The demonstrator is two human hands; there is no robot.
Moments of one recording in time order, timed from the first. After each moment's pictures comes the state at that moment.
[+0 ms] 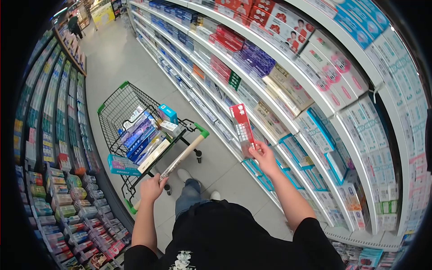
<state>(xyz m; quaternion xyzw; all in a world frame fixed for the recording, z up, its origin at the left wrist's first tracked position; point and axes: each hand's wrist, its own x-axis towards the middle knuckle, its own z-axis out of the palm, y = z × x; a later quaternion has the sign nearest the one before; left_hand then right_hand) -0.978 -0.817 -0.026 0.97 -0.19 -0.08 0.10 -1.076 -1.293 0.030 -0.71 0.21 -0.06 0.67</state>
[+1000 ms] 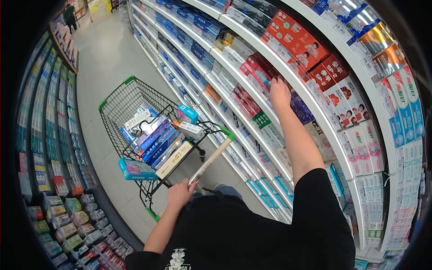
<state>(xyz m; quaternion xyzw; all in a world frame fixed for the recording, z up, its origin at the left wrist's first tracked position) -0.767 -0.893 -0.019 0.94 -0.18 -0.20 0.19 -0.595 -1.382 0.134 -0.97 0.17 -0.17 -0.10</state>
